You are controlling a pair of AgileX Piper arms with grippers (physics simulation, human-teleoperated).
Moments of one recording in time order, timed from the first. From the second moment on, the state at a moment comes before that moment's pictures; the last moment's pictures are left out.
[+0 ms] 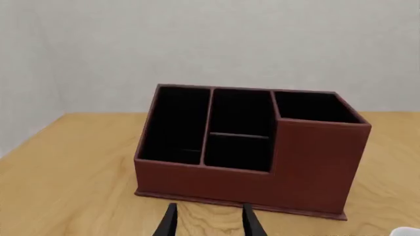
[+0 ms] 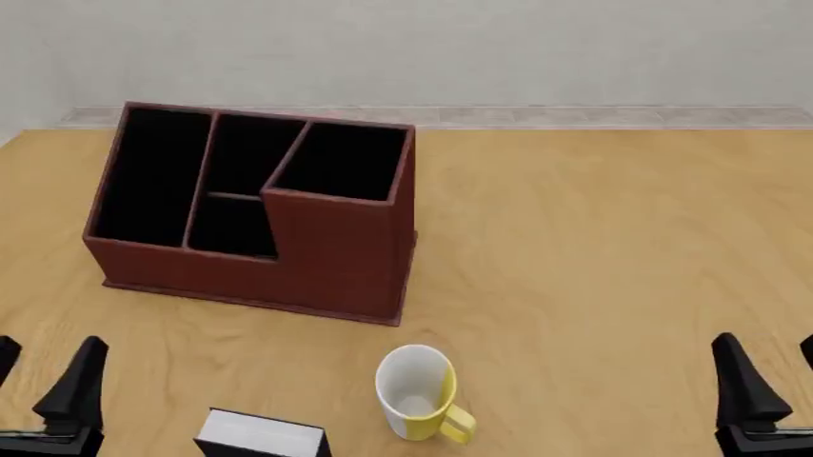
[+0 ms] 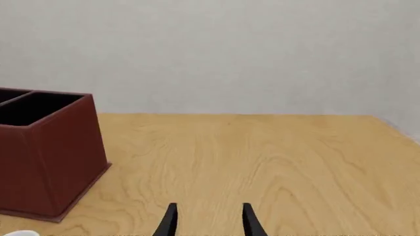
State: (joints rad) left arm 0.00 0.00 0.00 0.00 0.01; right arm -0.01 0.00 -0.03 0.03 -0.01
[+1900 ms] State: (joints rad) left arm 0.01 0.00 -0.01 -0.02 0.05; right arm 0.92 1.05 -0.41 -0.23 -0.27
